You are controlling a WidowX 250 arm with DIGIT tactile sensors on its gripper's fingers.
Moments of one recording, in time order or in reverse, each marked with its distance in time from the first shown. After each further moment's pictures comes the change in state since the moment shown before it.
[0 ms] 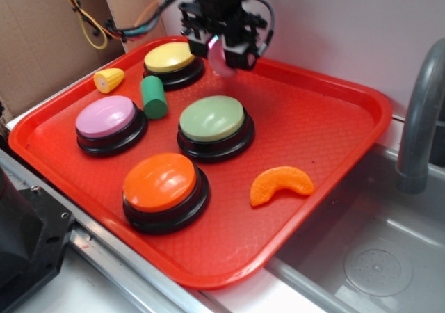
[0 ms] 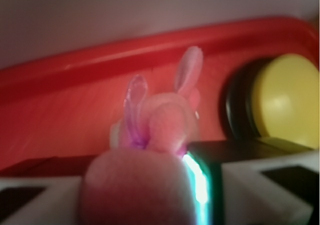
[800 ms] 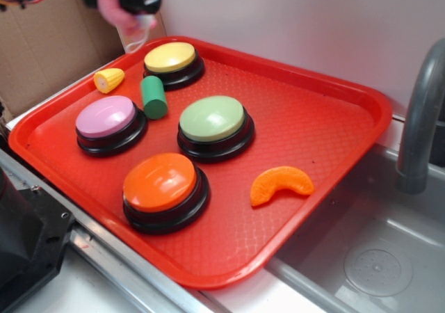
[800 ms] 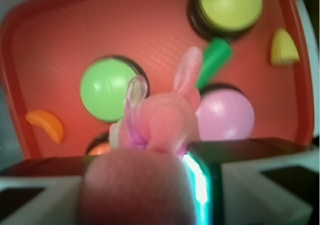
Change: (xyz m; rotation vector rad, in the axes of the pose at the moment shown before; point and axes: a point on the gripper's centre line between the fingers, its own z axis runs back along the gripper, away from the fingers) arm -0.104 0.027 0.094 -0.129 0.161 -0.021
